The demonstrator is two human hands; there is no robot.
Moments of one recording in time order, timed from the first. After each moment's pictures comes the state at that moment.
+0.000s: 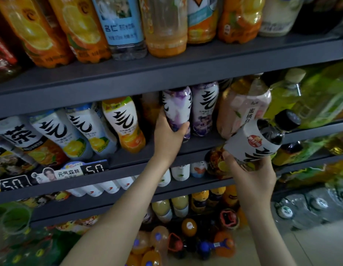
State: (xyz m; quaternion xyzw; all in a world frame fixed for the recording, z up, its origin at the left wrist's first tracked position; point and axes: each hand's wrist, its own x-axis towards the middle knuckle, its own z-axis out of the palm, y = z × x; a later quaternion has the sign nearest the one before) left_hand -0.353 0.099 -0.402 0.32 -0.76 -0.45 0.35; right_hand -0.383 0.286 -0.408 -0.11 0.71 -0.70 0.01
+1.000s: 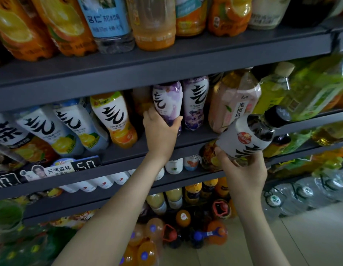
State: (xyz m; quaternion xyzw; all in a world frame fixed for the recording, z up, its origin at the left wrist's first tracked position) left_hand -0.361 0.106 -0.402 0.38 -0.78 -0.32 0.38; right_hand -0.380 0.290 -0.404 -0.10 0.70 -0.71 0.02
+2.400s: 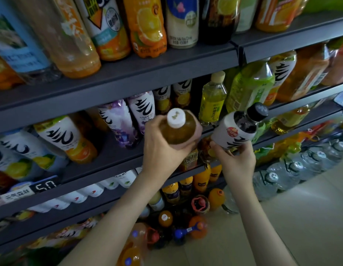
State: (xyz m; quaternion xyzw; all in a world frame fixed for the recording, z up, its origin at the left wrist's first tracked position) left_hand -0.387 0.217 -0.371 0.19 -0.84 -0.35 0.37; right_hand -0.463 0.363 -0.403 -0.07 0.71 -0.70 -0.01
